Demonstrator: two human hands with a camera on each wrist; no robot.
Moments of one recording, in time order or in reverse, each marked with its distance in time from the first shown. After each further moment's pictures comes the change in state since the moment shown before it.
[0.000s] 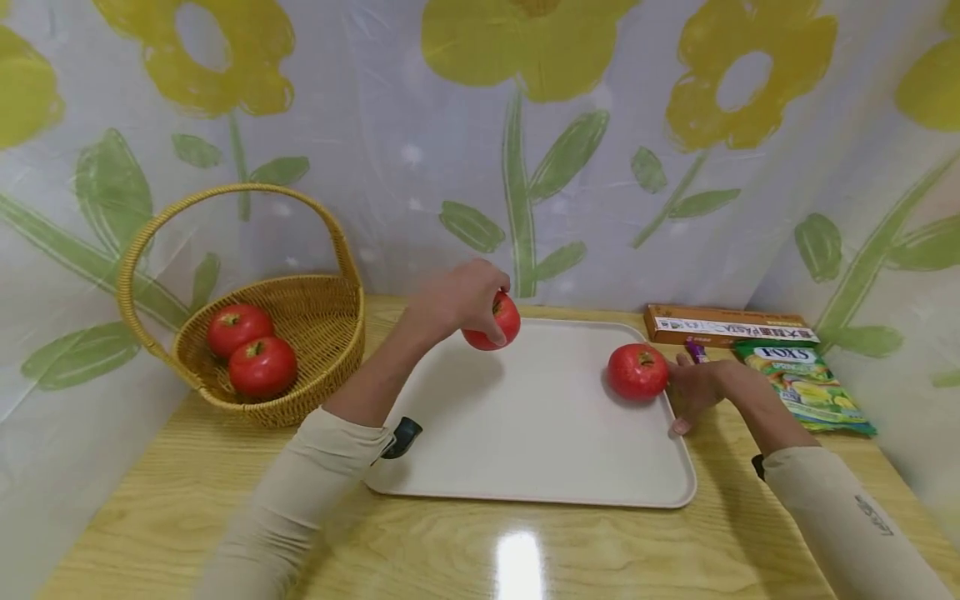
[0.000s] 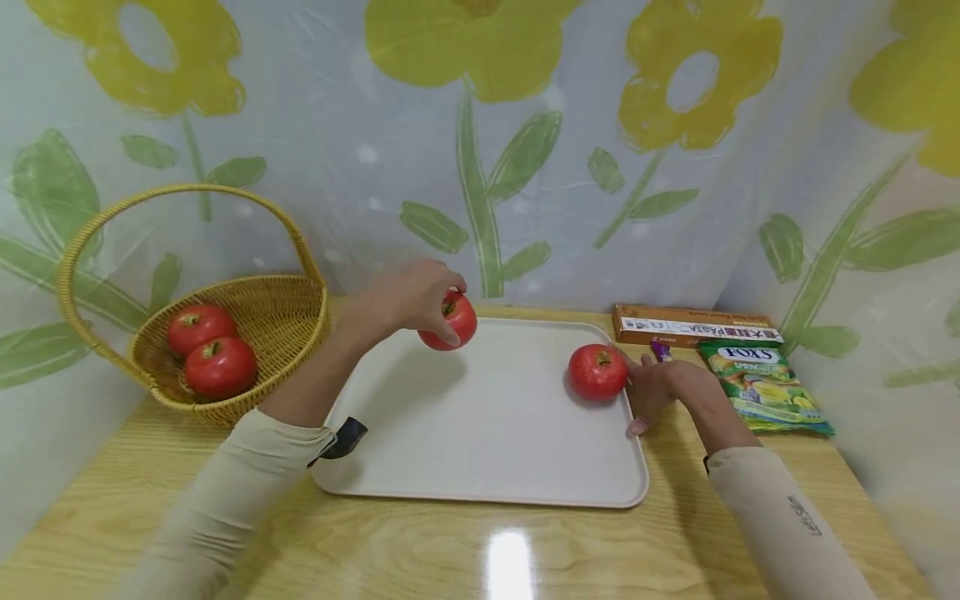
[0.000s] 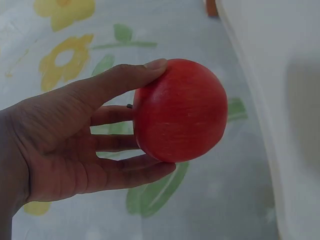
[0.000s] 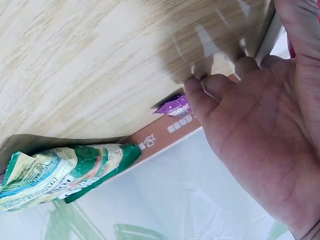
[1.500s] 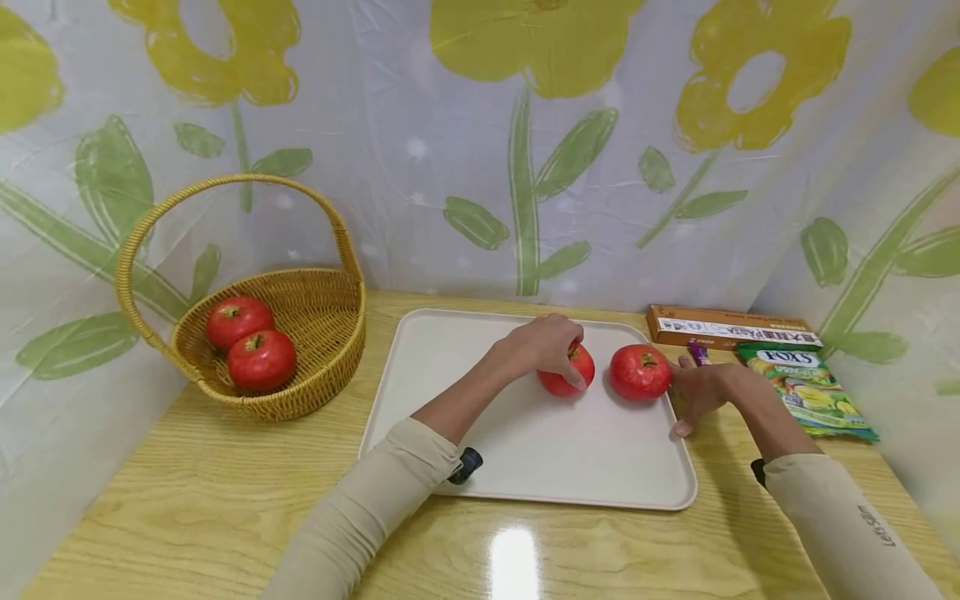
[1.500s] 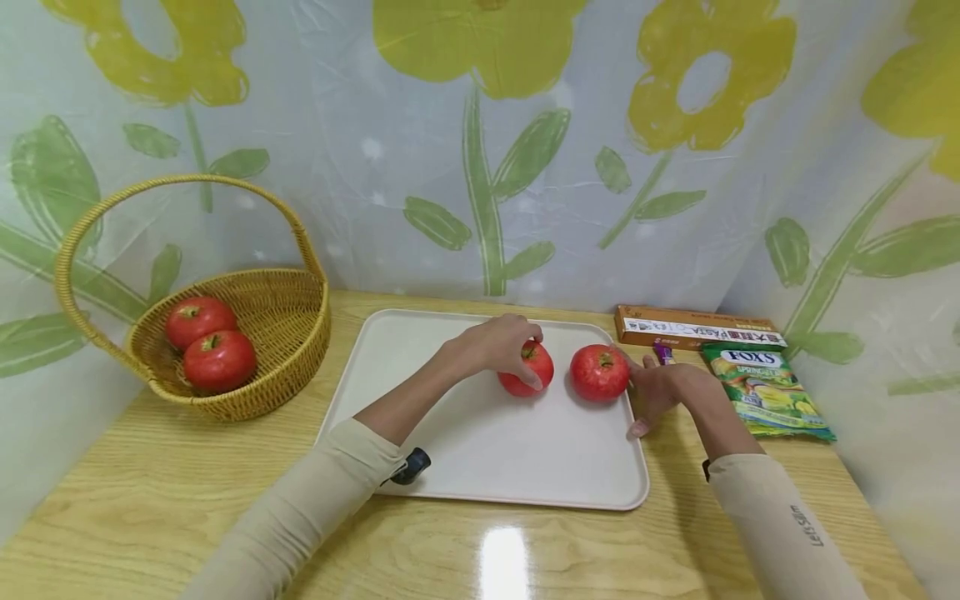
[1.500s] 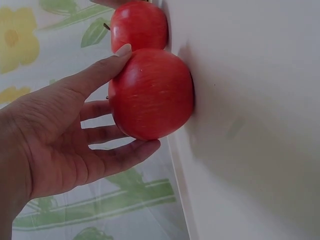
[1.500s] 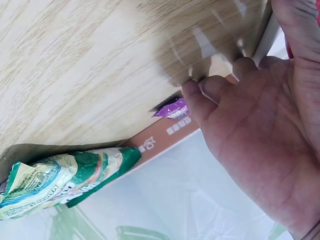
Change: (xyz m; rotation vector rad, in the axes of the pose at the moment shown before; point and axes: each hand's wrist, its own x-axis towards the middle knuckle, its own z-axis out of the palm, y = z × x) left_hand 0.058 0.068 0.088 -0.086 -0.098 0.139; right_hand -0.013 0.006 0.000 0.015 -0.012 0.019
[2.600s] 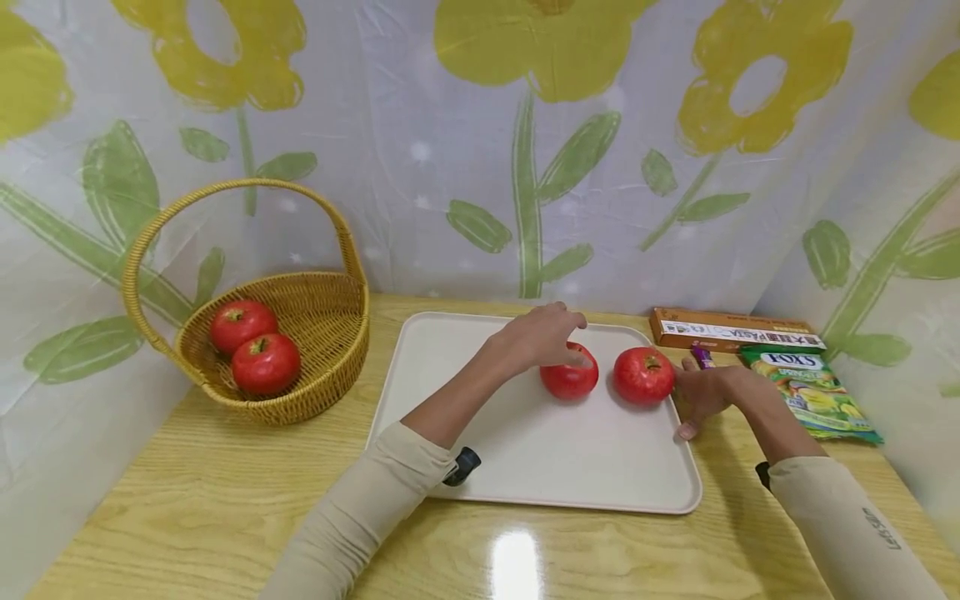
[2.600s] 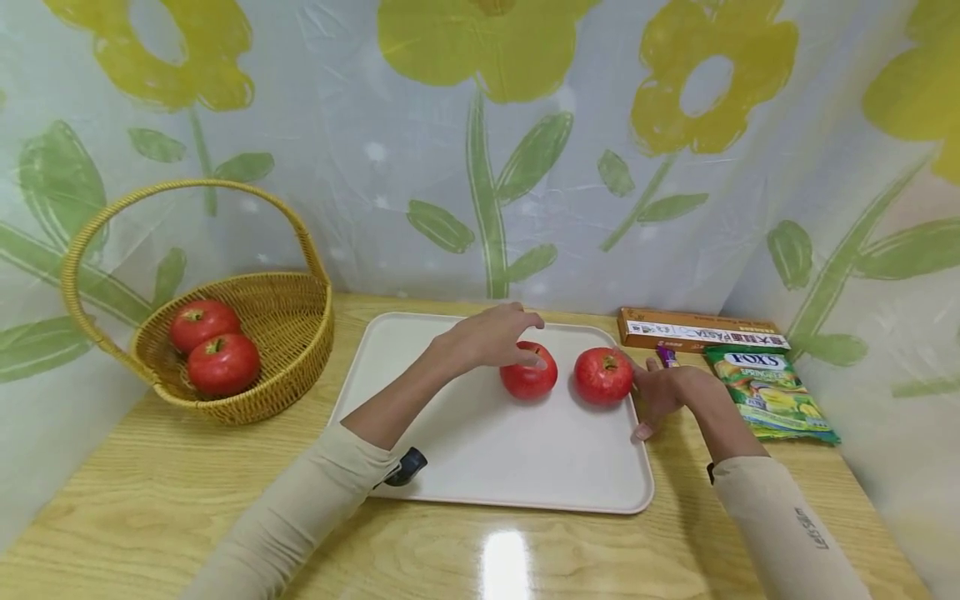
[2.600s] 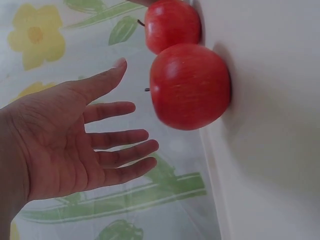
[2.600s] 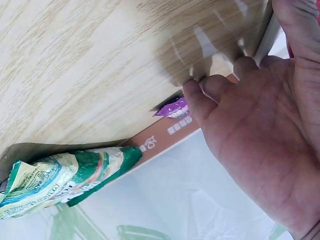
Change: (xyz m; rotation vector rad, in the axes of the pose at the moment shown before) left_hand -0.022 0.005 -0.025 0.031 0.016 -0.051; right_hand 0.004 0.002 0.002 0.020 0.007 -0.014
